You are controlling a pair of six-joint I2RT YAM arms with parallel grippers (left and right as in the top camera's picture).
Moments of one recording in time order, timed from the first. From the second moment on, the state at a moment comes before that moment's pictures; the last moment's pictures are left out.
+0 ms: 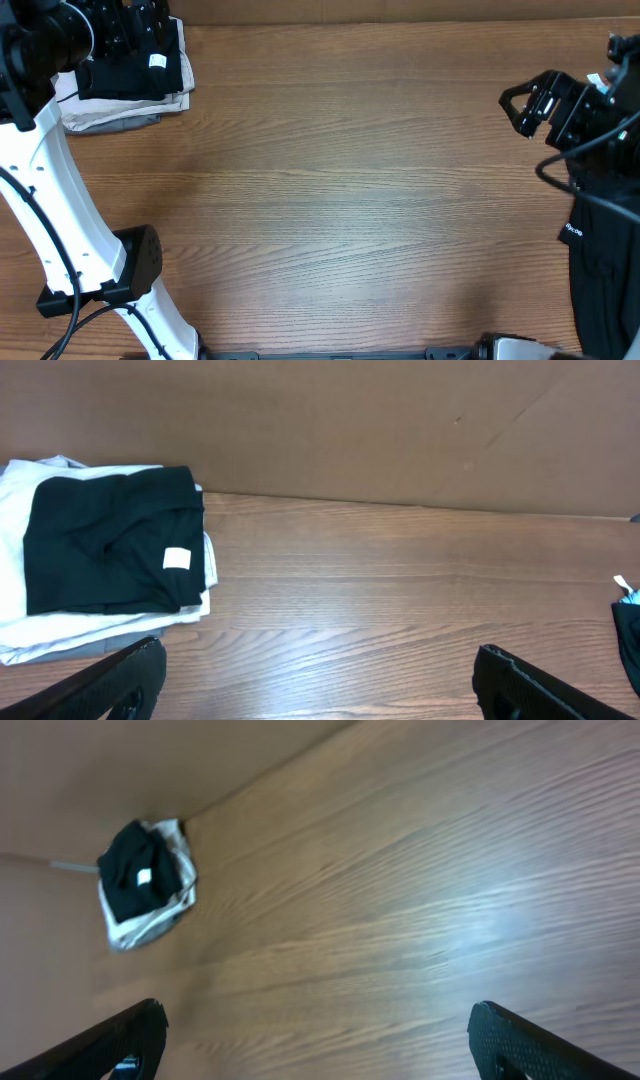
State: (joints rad) left arm 0.16 2.03 2.98 -1.62 0.36 -0.07; right arm -0.12 1.42 2.18 -1.62 -0.39 0.36
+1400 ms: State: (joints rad) left arm 0.16 2.03 2.98 -1.62 0.36 -0.07; right arm -0.02 0.01 0.07 0.09 -0.12 0.36
